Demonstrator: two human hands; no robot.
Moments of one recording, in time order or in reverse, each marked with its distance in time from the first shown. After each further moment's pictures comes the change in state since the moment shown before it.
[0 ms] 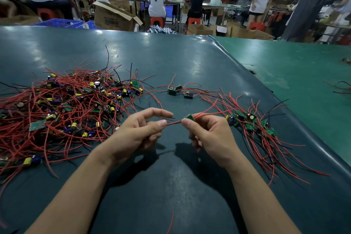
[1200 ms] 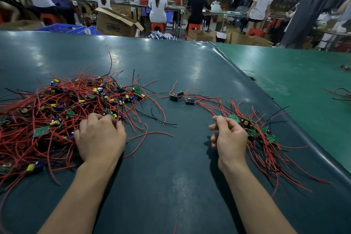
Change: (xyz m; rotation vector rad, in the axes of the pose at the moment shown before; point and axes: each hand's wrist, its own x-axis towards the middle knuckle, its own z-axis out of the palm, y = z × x) left_hand -0.007 -0.003 -0.031 1.361 1.068 -0.234; right_hand 0.013 0.013 -0.006 0.149 0.611 0.122
